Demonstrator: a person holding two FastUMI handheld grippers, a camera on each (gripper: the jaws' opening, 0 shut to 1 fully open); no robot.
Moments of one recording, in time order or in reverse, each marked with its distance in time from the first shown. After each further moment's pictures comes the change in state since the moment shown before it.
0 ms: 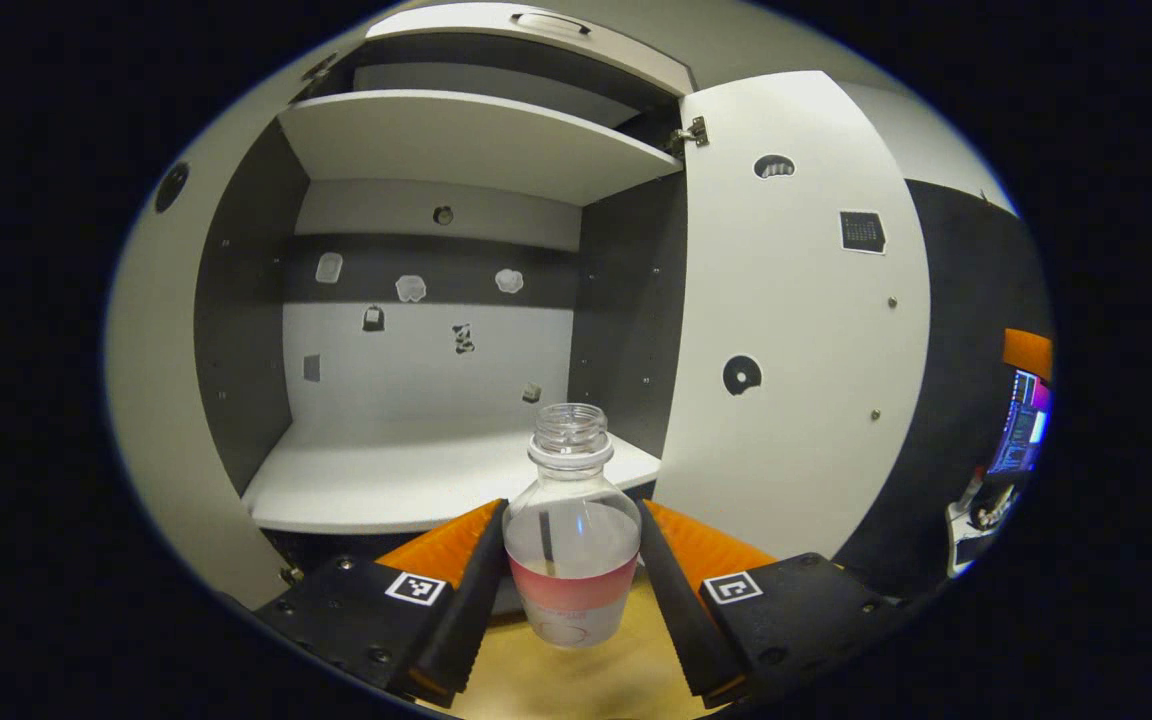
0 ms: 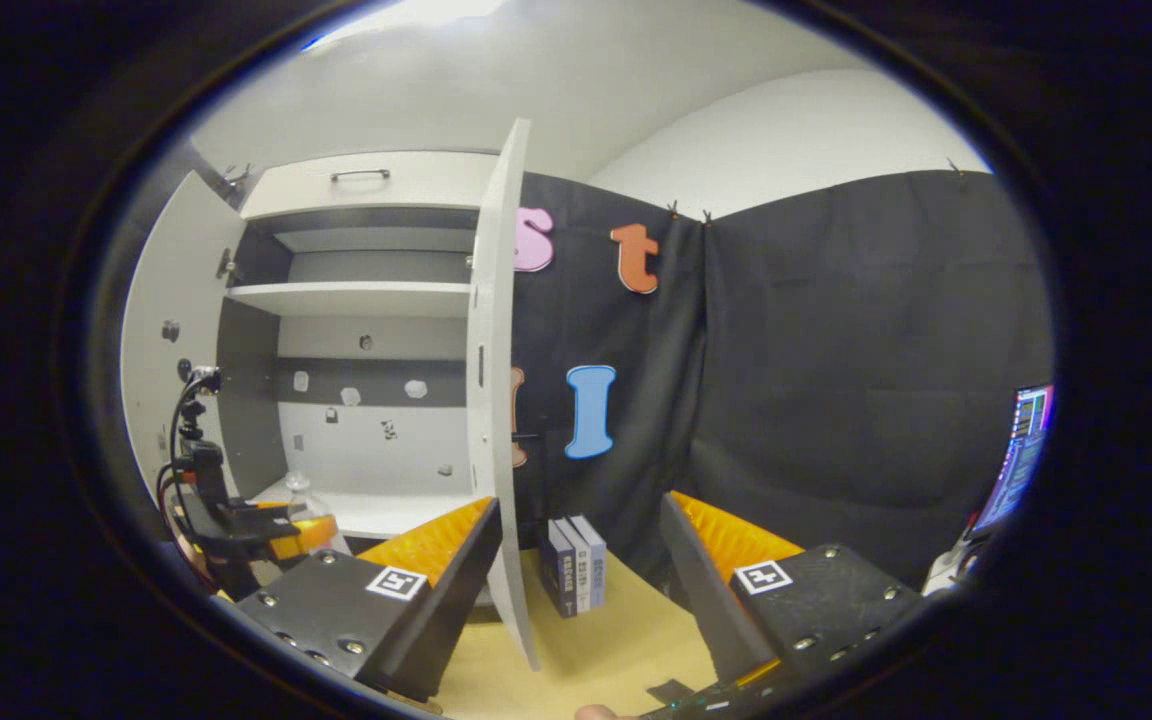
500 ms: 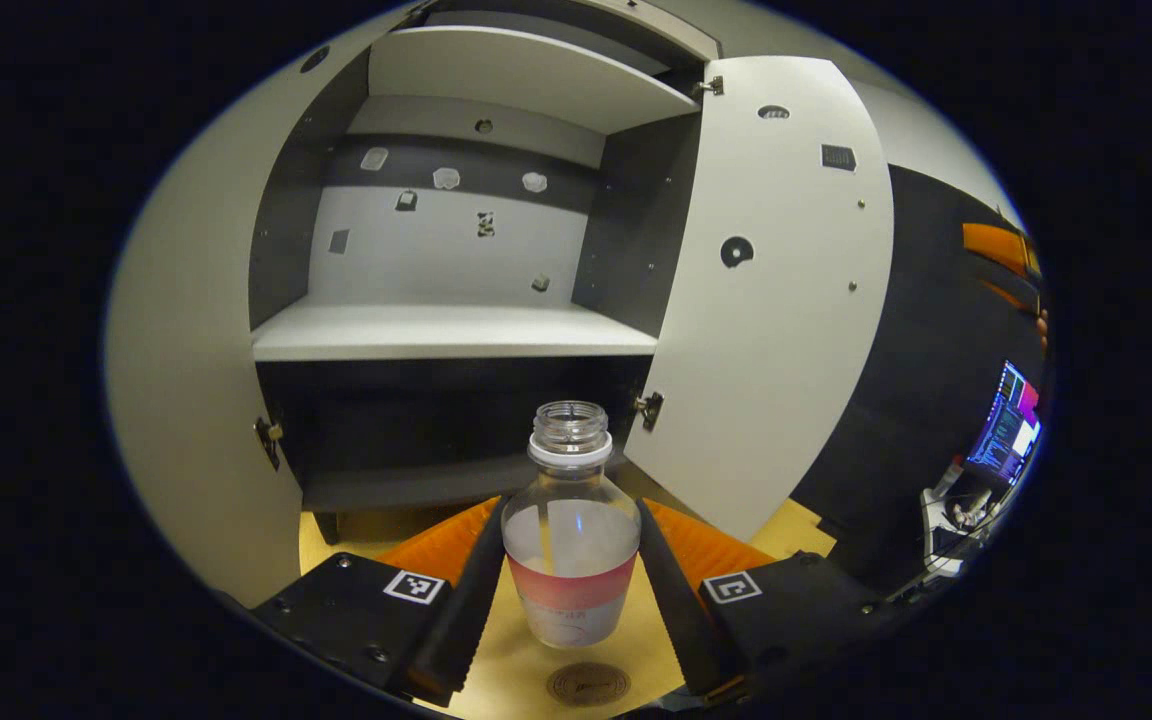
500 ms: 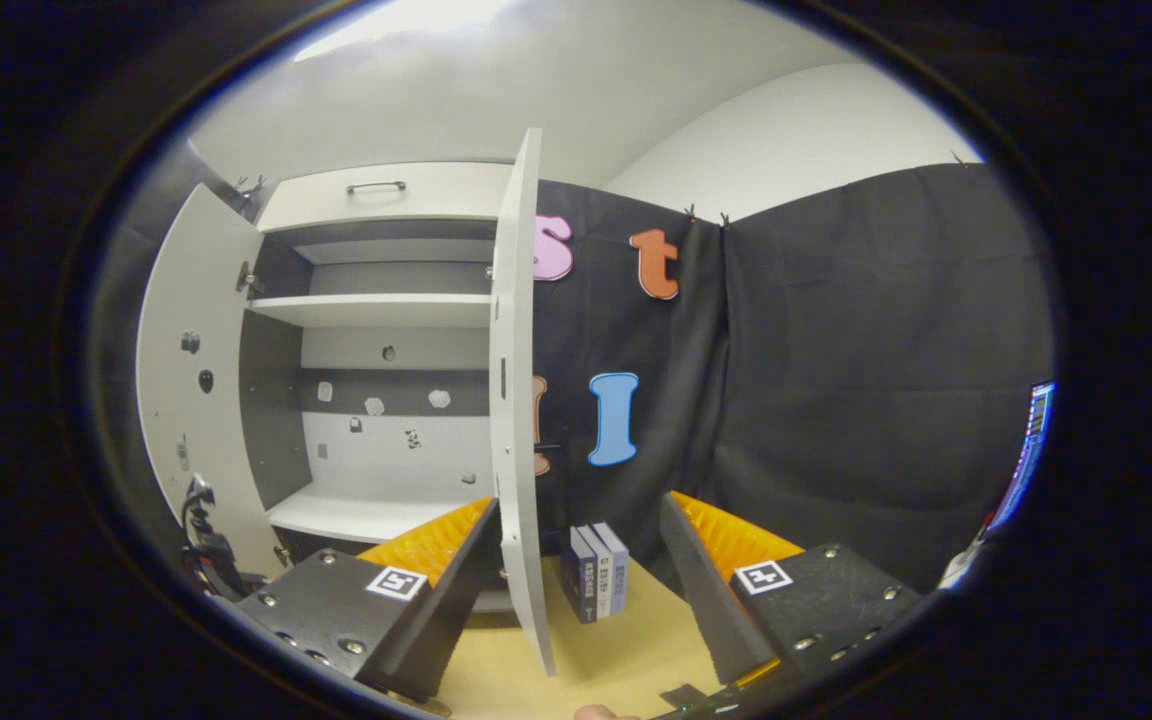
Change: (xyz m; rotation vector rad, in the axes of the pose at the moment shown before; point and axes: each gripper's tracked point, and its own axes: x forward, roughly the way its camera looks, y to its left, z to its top) left arm -0.055 0.005 -0.136 -0.090 0.208 0.000; right arm 0.000 0.005 0.005 0.027 -0.015 0.054
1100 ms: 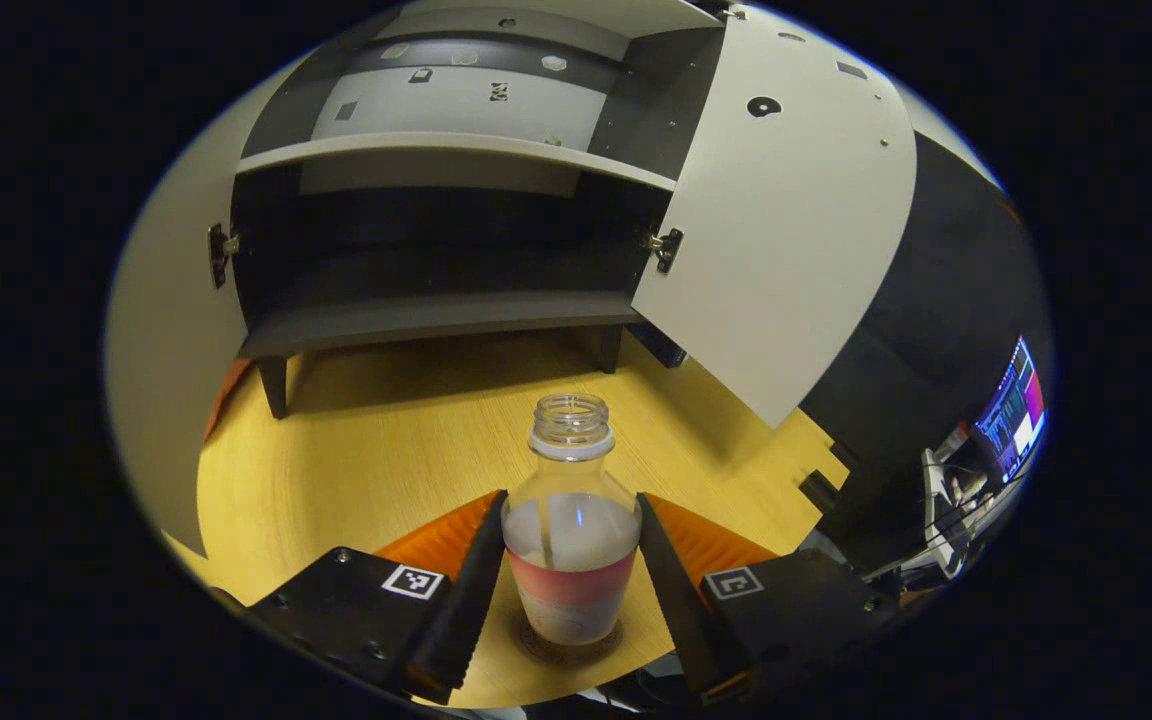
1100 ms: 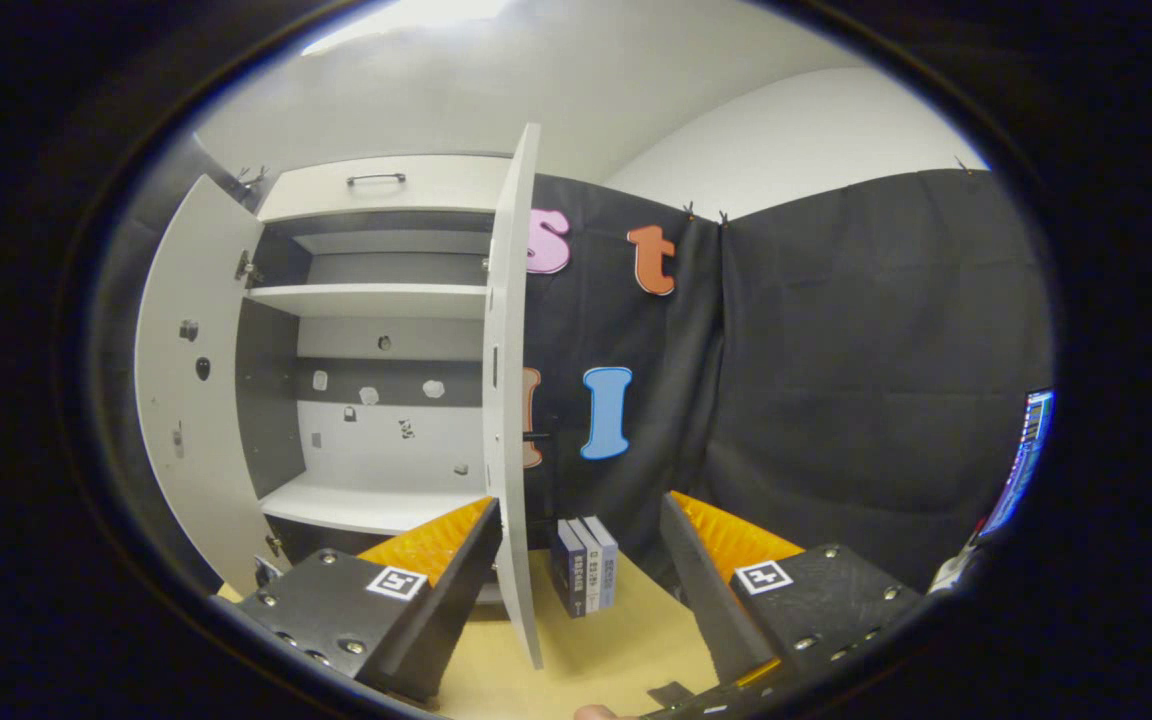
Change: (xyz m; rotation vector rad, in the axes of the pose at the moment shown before) left arm 0.027 -0.007 -0.136 -0.080 0.246 0.004; right arm -0.005 -0.011 -0.003 -0.019 0.010 -0.024
